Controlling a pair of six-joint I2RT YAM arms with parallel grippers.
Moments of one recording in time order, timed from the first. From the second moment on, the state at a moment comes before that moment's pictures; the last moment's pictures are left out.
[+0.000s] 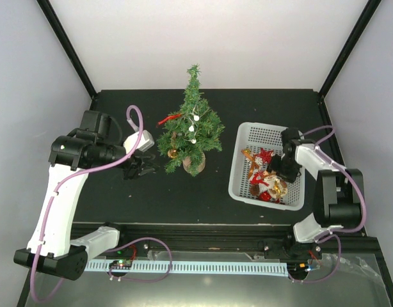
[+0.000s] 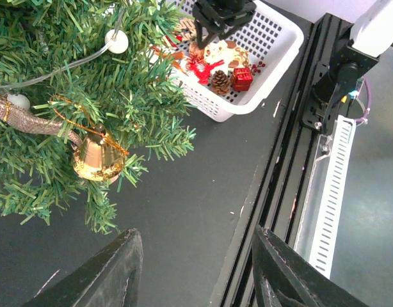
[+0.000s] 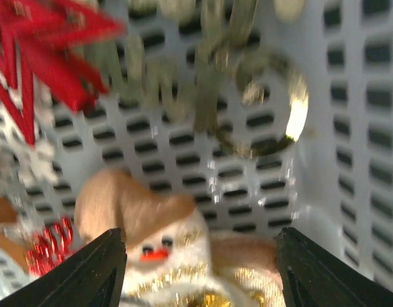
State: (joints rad) left arm -0.17 1.09 1.46 -1.42 0.80 0.67; right arm 0.04 1.59 0.96 -0.82 -0.04 0.52
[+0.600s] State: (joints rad) left arm -0.17 1.13 1.46 -1.42 0.79 0.68; right arm 0.05 1.45 0.76 -0.73 -0.25 0.46
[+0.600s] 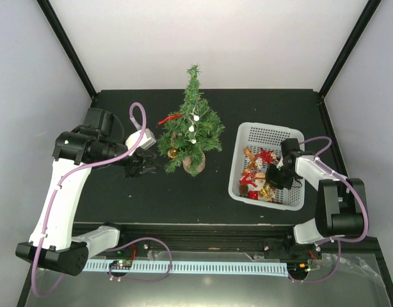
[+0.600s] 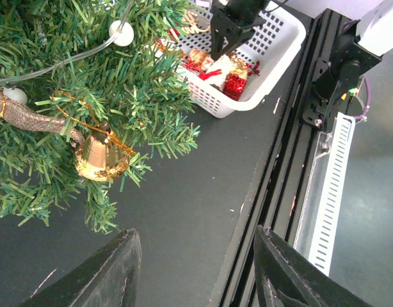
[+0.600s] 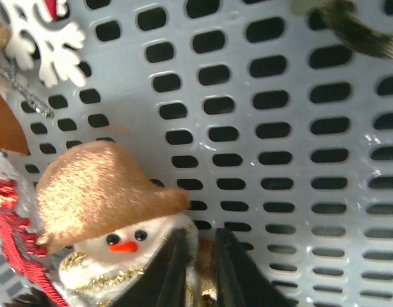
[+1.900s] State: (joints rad) left arm -0.17 1.13 1.42 -1.42 0.79 0.68; right arm 0.03 1.48 1.13 -0.79 -0.05 0.48
